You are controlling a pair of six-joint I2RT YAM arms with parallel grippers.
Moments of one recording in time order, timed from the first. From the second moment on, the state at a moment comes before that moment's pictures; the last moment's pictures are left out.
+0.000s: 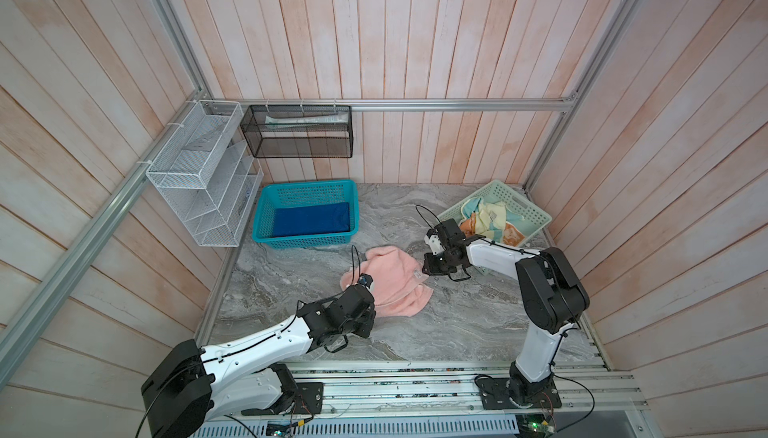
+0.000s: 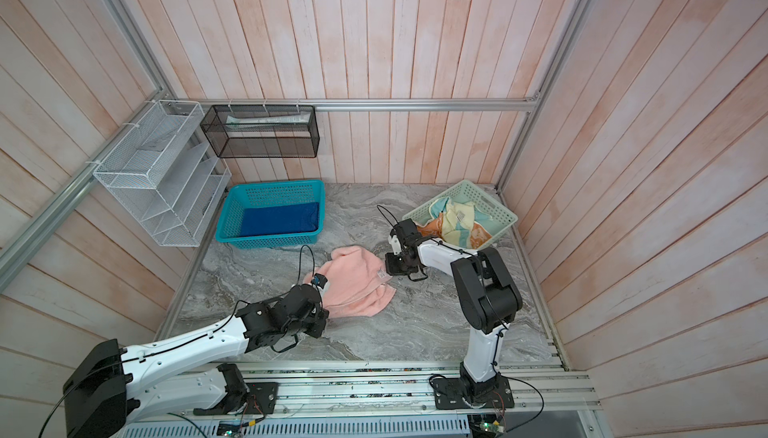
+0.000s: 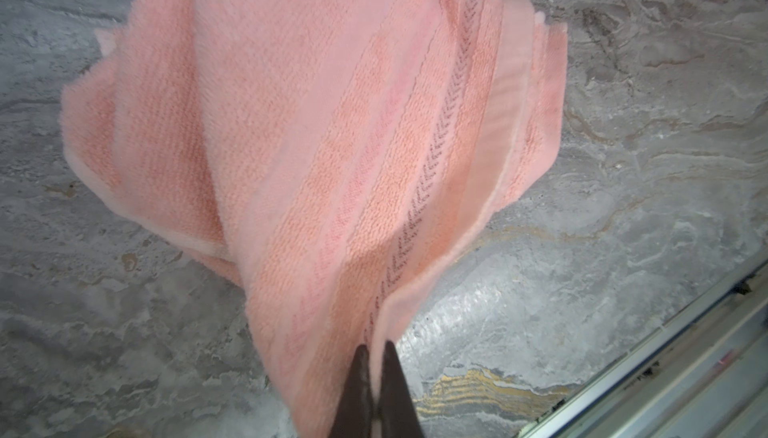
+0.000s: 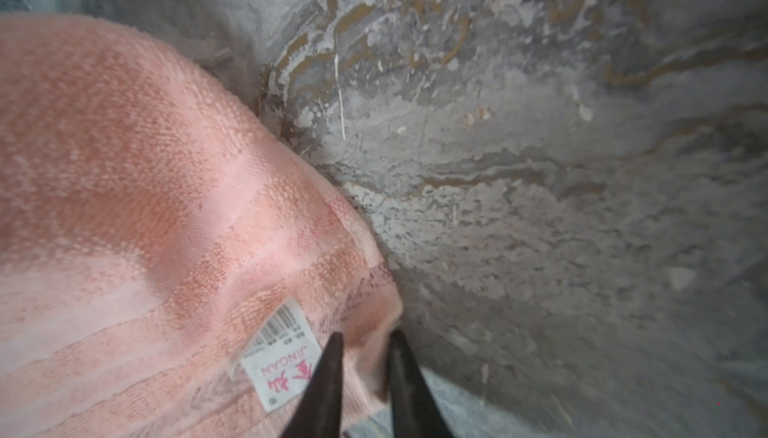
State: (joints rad) left arm -0.92 1.11 0.60 -0.43 -0.14 -0.46; right arm 0.46 1.85 1.13 -0.44 -0.26 0.31
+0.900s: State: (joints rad) left arm -0.92 1.21 1.91 -0.83 -0.09 -0.08; right arm 0.54 1.08 1.86 -0.64 0.17 0.23
